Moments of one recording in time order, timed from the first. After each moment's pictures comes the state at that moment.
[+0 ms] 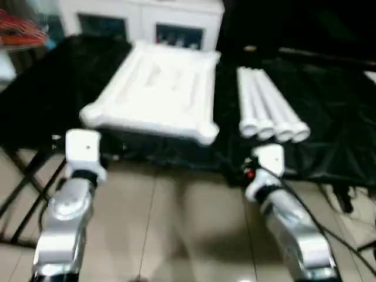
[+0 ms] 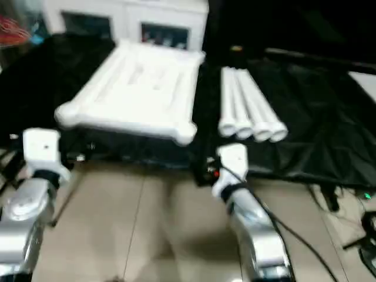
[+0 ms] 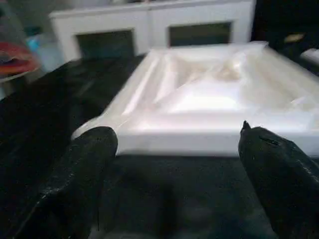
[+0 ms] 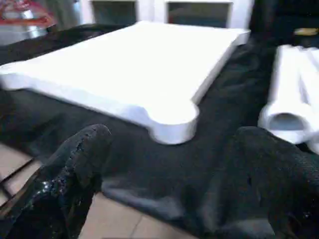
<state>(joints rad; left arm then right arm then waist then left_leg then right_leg) -0.11 0.21 0.10 -0.15 -0.04 0.29 -0.07 -0.07 -0.10 0.08 -0.08 0.18 0.26 0.25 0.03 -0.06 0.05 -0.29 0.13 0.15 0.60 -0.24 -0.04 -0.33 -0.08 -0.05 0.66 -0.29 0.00</state>
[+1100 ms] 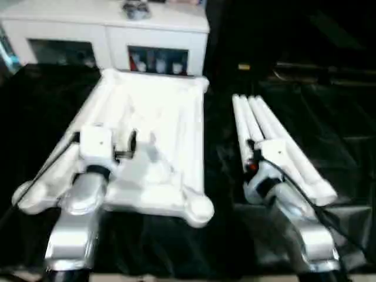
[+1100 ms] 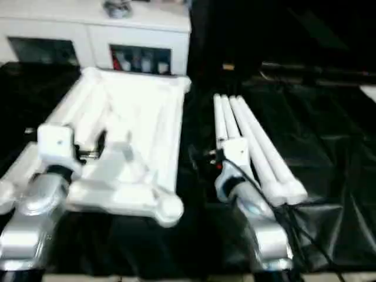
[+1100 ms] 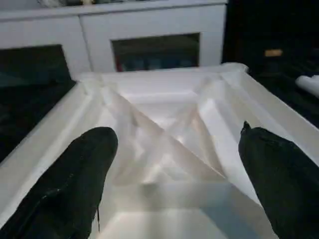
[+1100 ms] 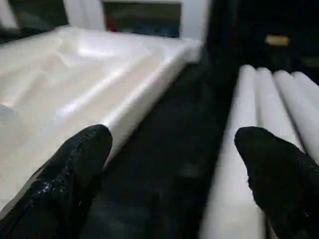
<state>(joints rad) -0.13 0.17 0.03 -0.19 -0.03 0.33 -0.09 -0.11 -0.12 0.04 -0.07 0.18 0.30 0.24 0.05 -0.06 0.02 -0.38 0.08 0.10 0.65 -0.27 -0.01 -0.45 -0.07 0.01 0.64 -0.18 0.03</state>
